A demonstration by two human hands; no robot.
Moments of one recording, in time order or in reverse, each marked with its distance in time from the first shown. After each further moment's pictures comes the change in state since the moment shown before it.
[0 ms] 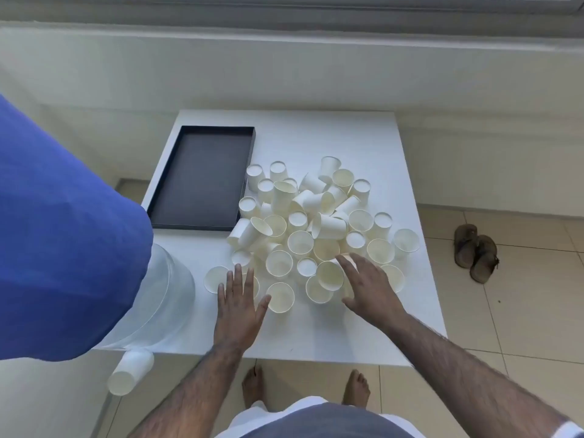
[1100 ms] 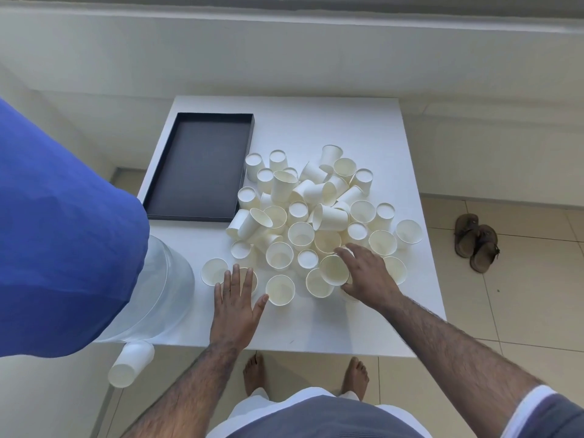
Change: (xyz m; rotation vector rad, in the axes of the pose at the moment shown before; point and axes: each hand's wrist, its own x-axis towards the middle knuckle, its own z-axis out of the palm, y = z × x) left_hand -0.004 -0.021 0.021 0.032 -0.016 -0.011; right_hand 0.028 0.009 0.014 0.007 -0.035 0.017
